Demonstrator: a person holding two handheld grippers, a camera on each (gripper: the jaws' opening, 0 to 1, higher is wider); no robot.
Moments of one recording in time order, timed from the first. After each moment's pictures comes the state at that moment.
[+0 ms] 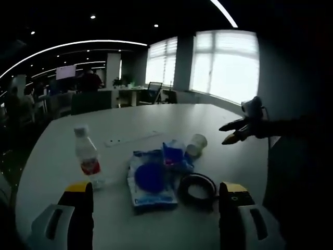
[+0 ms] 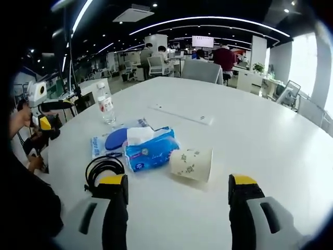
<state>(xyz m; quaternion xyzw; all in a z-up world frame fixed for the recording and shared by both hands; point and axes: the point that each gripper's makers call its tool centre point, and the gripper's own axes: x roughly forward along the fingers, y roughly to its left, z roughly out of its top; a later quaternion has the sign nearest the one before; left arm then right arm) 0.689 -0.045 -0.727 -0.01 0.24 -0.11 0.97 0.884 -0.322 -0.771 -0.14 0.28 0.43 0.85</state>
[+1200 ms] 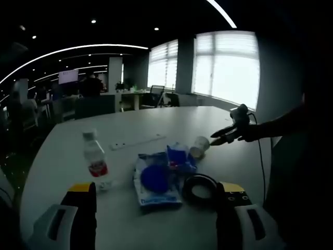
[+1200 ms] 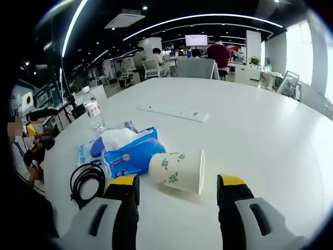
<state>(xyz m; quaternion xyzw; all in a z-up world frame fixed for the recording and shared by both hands) 0.683 -0.034 -0.716 0.00 0.22 -0.09 0.97 0.928 -0.314 -0.805 -0.10 0.29 0.42 0.85</state>
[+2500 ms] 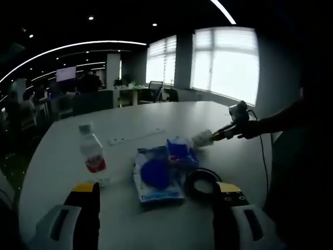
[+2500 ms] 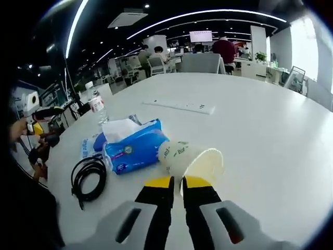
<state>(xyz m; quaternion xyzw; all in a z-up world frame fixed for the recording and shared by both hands) 0.687 -0.035 -0.729 0.01 0.24 -0.10 0.97 0.917 -0.312 -0.822 -0.09 0.31 0.44 0.84</state>
